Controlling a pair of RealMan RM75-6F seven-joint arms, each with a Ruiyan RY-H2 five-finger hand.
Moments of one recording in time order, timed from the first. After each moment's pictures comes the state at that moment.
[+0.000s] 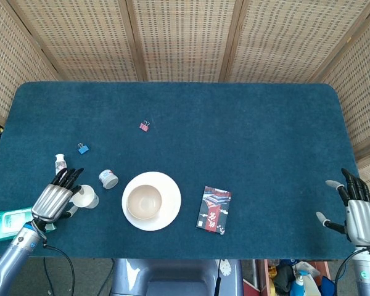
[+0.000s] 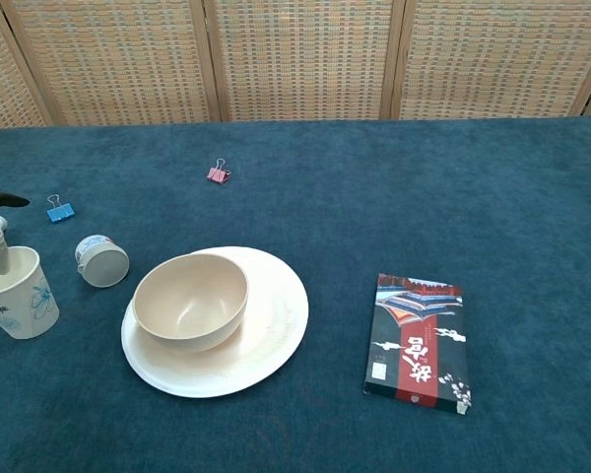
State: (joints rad) left arm -0.36 -1.33 0.03 -1.38 1.55 1.17 0.16; right arm 0.07 -1.17 0.12 -1.61 -1.43 1.50 0.06
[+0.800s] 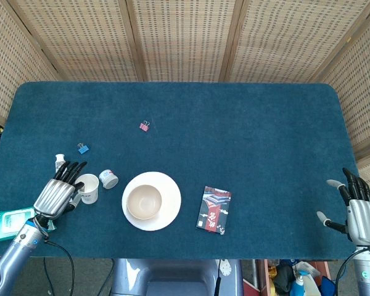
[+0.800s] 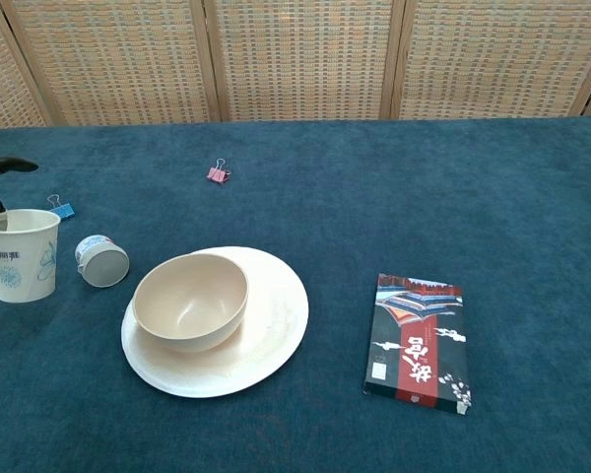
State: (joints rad) left arm -0.38 -1.31 0.00 -1.43 1.57 1.23 0.17; right arm 0.06 -1.17 0.12 -1.61 -1.43 1.50 0.07
